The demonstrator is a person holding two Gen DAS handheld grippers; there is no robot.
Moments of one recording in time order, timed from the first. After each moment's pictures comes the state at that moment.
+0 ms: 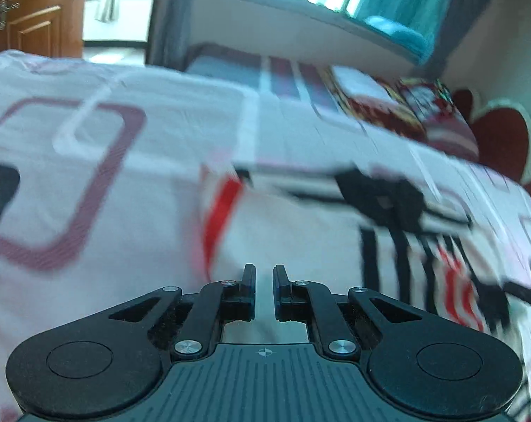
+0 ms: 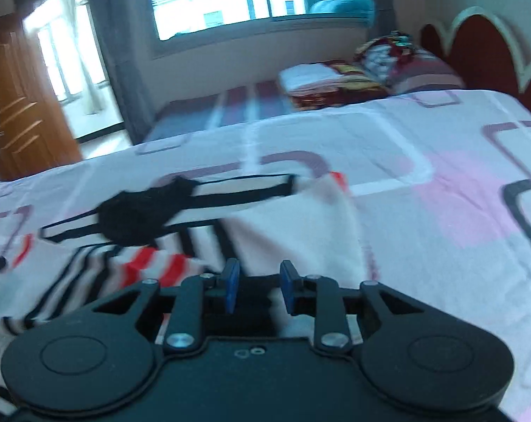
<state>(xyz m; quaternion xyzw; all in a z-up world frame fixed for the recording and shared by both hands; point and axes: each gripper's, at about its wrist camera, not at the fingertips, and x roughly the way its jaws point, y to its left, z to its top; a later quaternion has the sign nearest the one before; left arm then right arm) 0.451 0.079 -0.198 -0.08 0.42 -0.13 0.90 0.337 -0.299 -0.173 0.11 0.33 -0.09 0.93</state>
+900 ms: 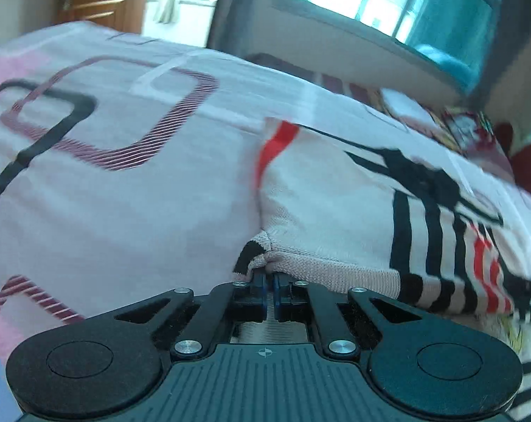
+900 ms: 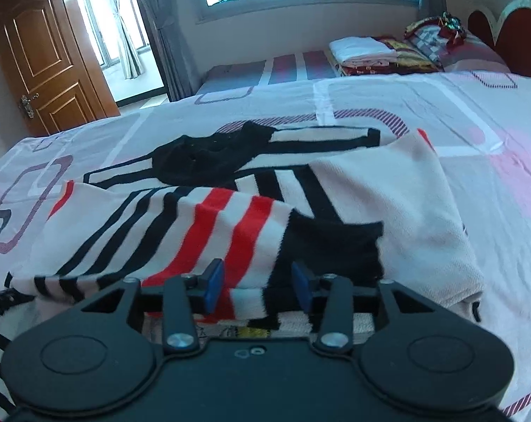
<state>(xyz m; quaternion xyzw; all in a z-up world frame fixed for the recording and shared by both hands) 0.385 0.106 -0.232 -0.13 0.39 -0.03 0.91 0.344 -0.252 -0.194 0.09 0.38 -0.02 0.92</state>
